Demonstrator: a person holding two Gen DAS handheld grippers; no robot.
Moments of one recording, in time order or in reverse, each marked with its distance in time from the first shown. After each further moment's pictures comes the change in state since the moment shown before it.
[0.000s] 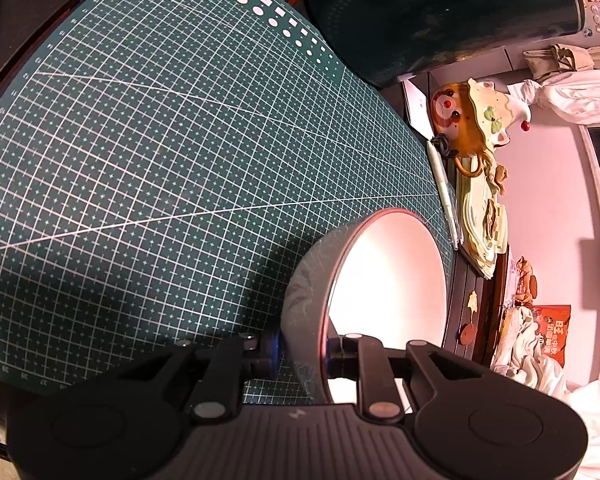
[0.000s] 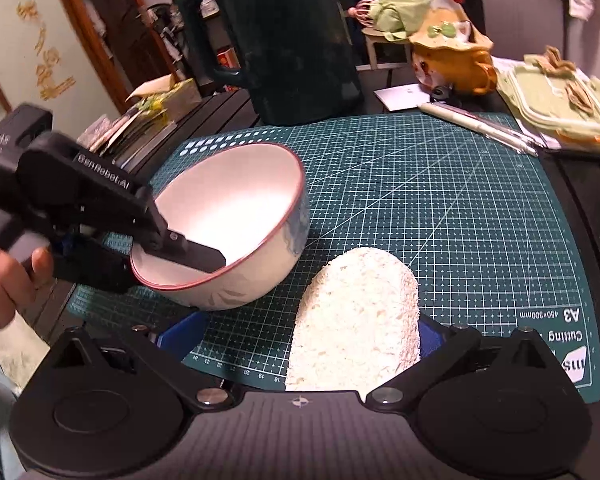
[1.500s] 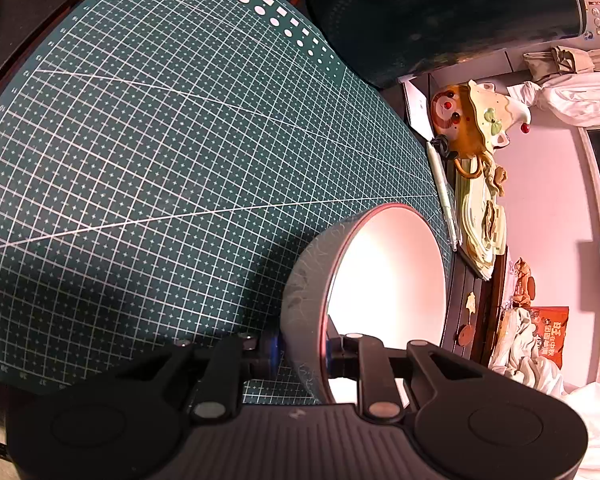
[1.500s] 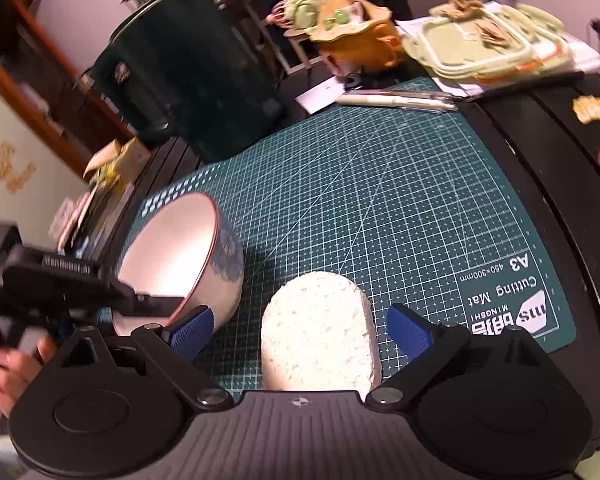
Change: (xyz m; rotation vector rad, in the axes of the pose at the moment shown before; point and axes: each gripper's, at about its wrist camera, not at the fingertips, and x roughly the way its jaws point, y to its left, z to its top) left arm 0.003 -0.005 0.004 -0.008 0.000 -0.006; right arm -0.020 -0.043 0.003 0.311 -0.014 -0.005
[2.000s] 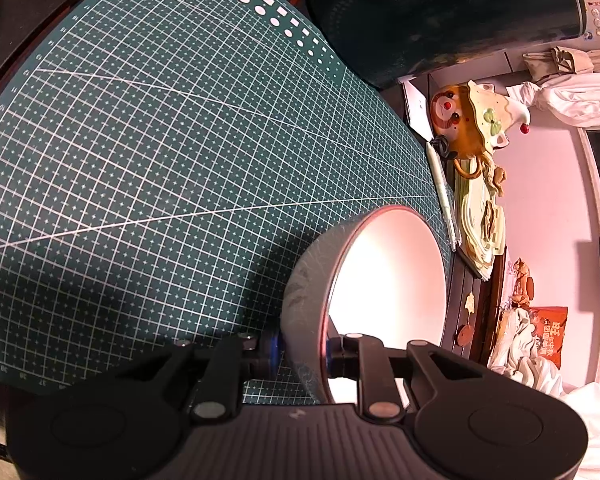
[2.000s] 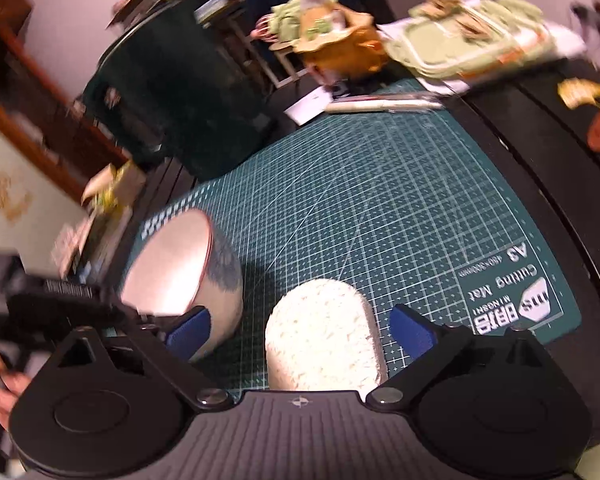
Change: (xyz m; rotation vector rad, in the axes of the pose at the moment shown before) left arm -0.004 0.007 -0.001 -0.003 0.001 -0.006; right arm -0.003 -0.017 0.002 0.151 -0.046 0.041
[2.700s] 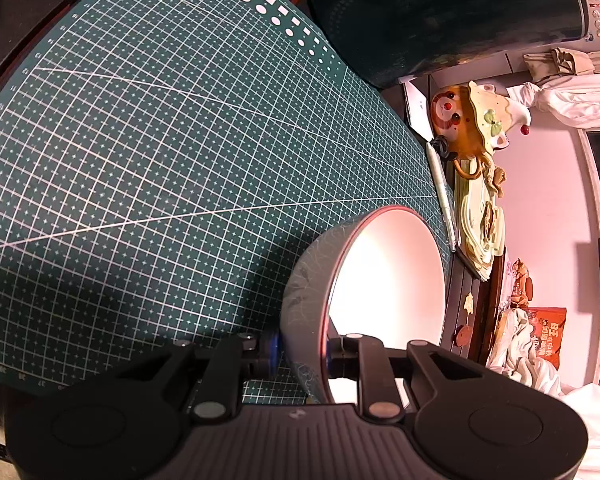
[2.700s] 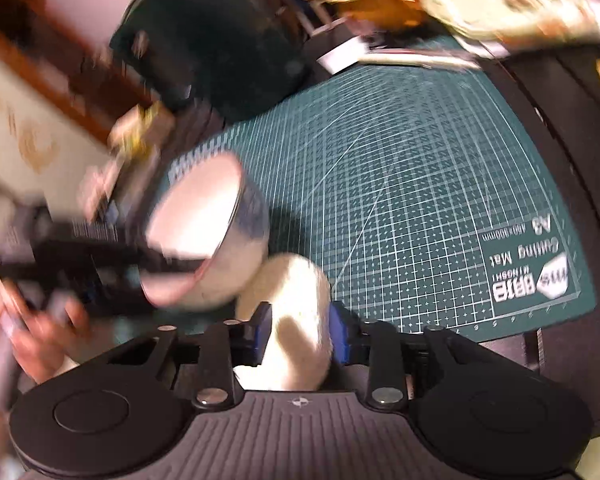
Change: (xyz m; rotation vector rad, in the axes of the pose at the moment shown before) left arm 0.012 0.028 0.000 0.001 0.001 -0.004; right arm 0.004 0.027 -0.007 -0.221 0.193 -0.007
